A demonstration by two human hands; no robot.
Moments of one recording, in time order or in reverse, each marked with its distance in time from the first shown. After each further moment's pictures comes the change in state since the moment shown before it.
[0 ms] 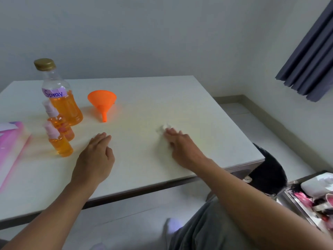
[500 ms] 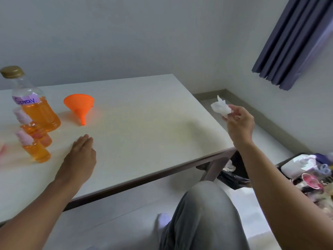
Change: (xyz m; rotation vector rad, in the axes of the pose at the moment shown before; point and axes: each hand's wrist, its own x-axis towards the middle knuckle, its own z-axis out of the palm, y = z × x) left_hand -0.001 0.018 0.002 0.018 -0.087 -0.005; right_hand -0.062 0.130 -0.134 0.524 0.861 0.592
